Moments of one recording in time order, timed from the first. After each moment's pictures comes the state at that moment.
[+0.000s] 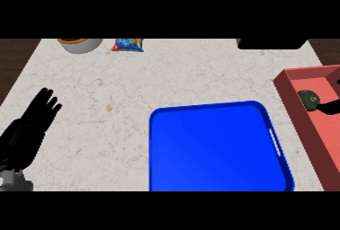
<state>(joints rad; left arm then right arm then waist) -0.03 0.19 0.25 -1.67 0.20 -0.15 0.30 -0.46 -0.44 -0.40 -1.13 1.00 0.02 0.51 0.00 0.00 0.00</state>
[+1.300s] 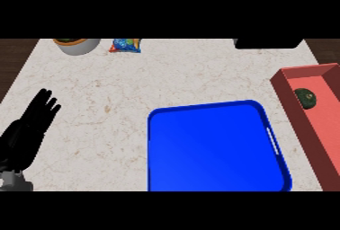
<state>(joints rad) -0.03 0.18 0.25 -1.67 0.19 -0.14 0.30 -0.14 -0.40 -0.85 -1.52 0.32 -0.15 0.23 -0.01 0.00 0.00</state>
